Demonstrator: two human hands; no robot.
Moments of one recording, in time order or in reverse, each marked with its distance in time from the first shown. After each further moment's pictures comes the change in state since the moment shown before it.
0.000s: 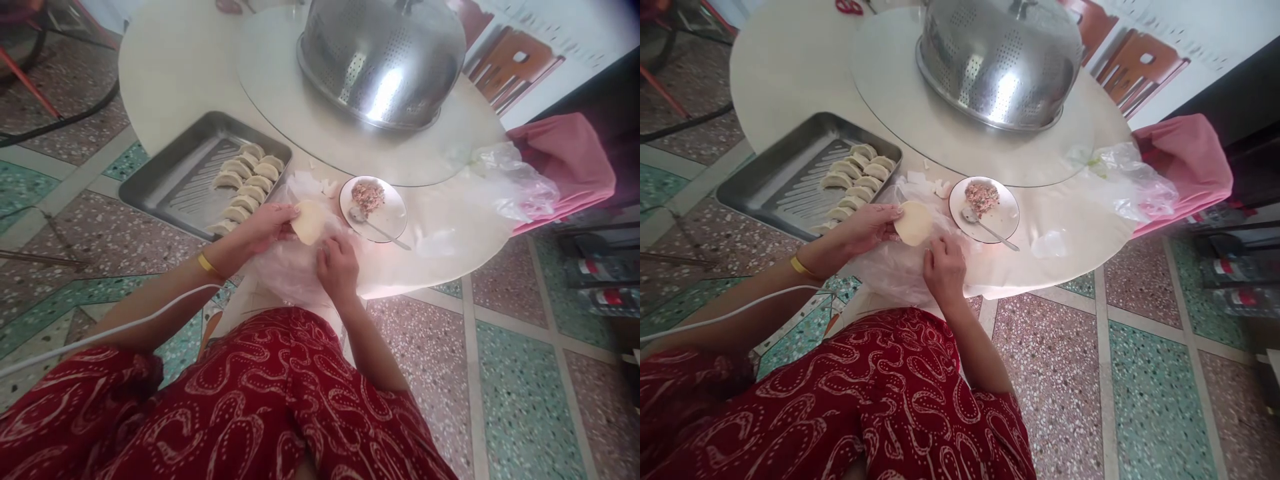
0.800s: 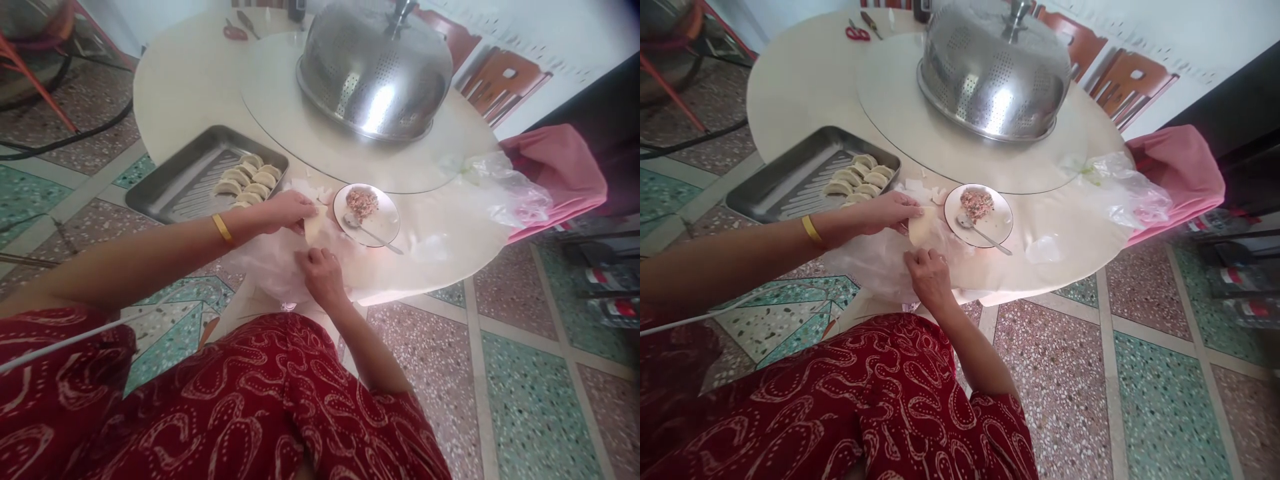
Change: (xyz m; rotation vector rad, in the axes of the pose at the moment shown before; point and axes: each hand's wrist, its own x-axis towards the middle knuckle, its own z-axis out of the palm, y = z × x) left_hand 0.016 0.046 0.039 0.455 -0.059 -0.048; right_hand 0.000 -0.002 0.002 -0.380 -0.273 -0.389
